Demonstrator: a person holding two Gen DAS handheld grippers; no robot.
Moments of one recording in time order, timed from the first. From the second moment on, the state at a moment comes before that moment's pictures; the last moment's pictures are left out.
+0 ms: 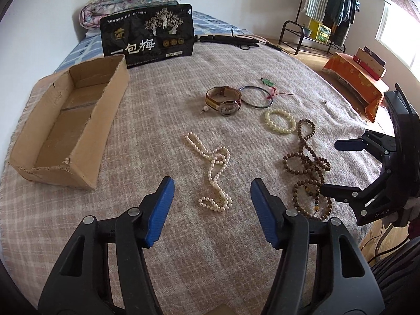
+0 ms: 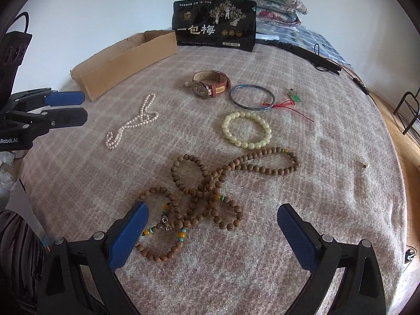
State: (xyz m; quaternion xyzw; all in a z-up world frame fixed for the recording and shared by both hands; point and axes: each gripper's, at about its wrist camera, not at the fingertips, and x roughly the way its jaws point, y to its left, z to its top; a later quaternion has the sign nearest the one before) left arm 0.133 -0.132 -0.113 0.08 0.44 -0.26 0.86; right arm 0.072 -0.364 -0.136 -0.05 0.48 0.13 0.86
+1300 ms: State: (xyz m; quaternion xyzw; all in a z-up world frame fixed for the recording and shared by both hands) left arm 0.174 -0.164 -0.166 0.09 0.49 -0.26 0.83; right arm 0.098 -0.345 -0.157 -0.10 0.52 0.16 0.83
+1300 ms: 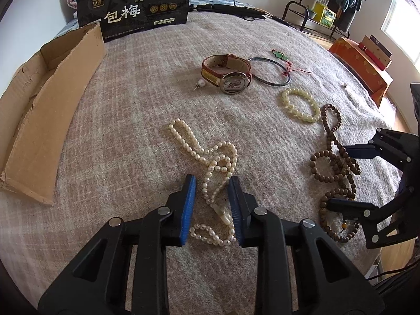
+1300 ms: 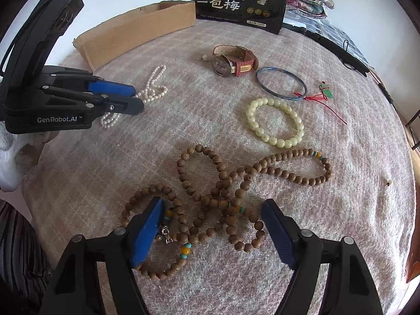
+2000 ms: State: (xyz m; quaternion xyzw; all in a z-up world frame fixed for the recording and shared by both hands) left arm 0.156 -0.155 -0.118 0.07 0.44 -0.27 0.85; right arm 0.083 -0.361 -0.127 -0.04 0.49 0.16 0.85
